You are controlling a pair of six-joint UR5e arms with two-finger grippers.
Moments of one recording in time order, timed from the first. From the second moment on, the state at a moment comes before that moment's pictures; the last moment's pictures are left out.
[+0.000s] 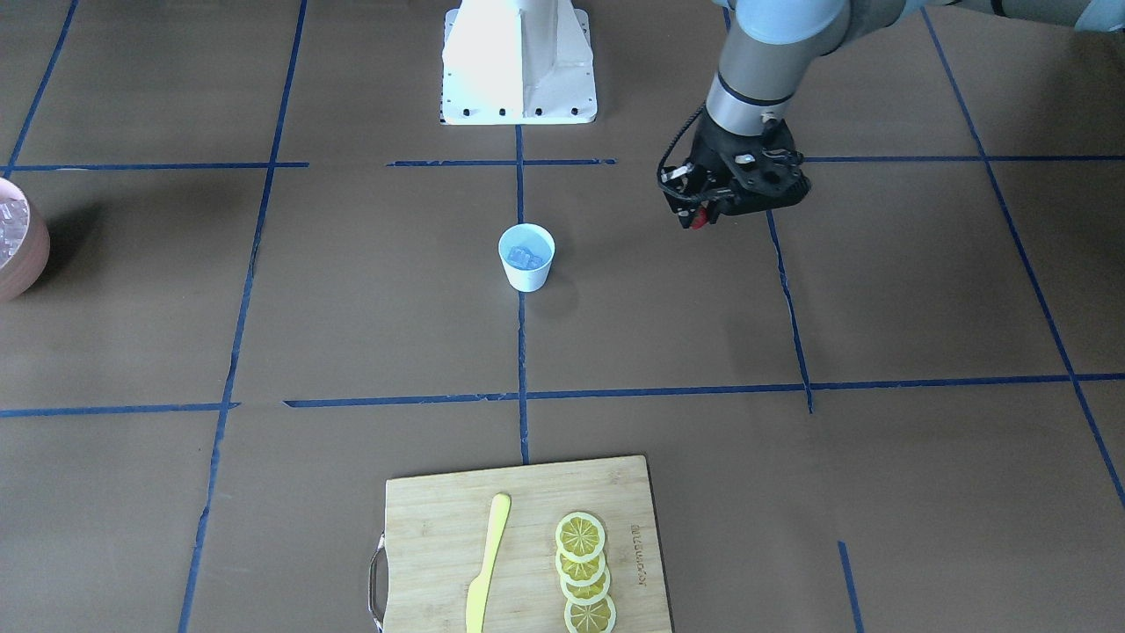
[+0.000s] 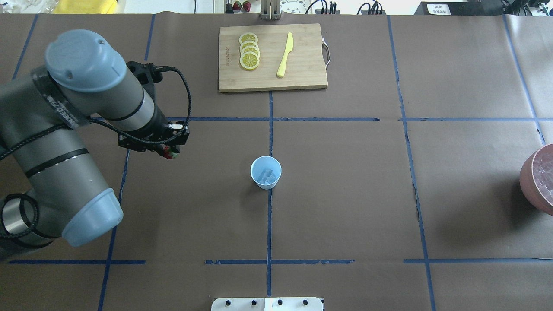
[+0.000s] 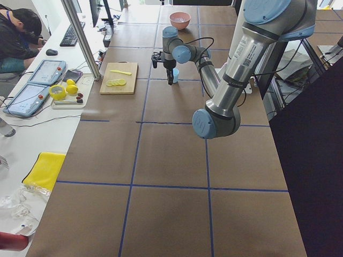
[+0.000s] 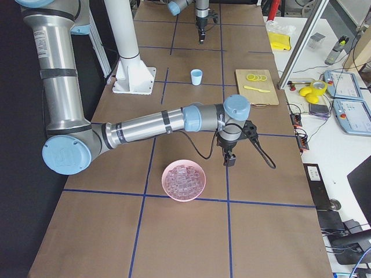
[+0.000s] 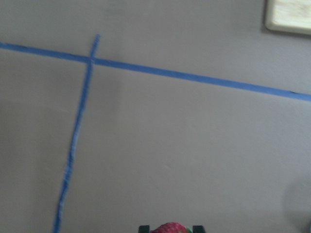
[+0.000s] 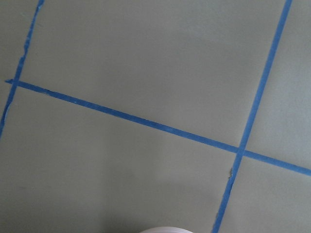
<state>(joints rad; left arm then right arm) -0.66 -2.12 -1.98 -1.33 -2.00 -1.28 1.49 -1.47 1.68 -1.66 2.40 -0.15</state>
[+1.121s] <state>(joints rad) -0.48 -2.43 -1.65 -1.44 -1.88 -1.42 1.55 -1.48 1.55 -1.53 2.43 -0.19</state>
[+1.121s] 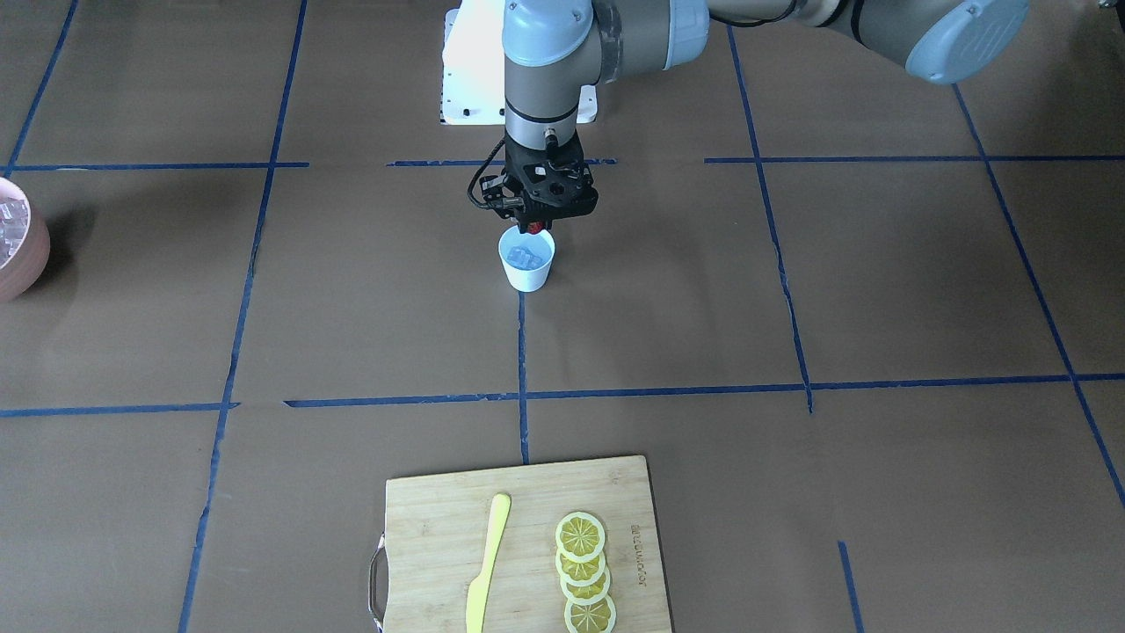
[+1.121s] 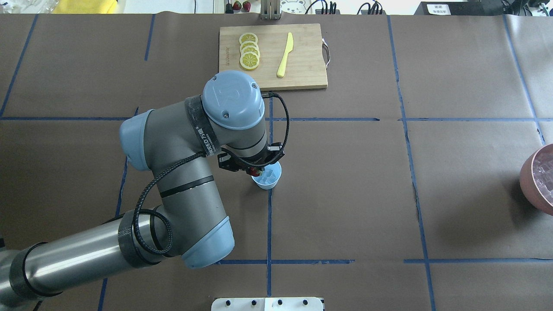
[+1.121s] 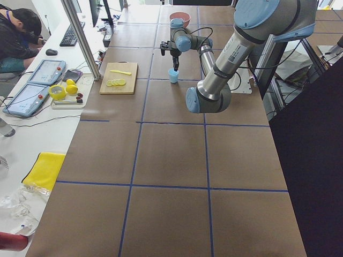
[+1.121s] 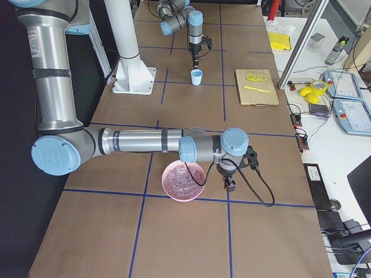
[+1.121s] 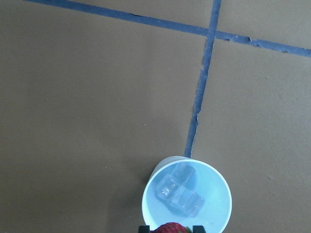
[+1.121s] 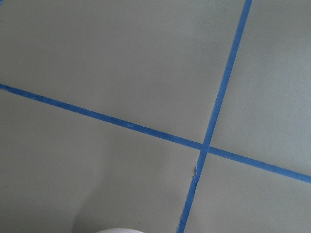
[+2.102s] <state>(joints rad) -0.47 -2.44 -1.63 -1.47 -1.87 -1.42 1.55 -1.48 1.54 -1.53 2.43 -0.20</state>
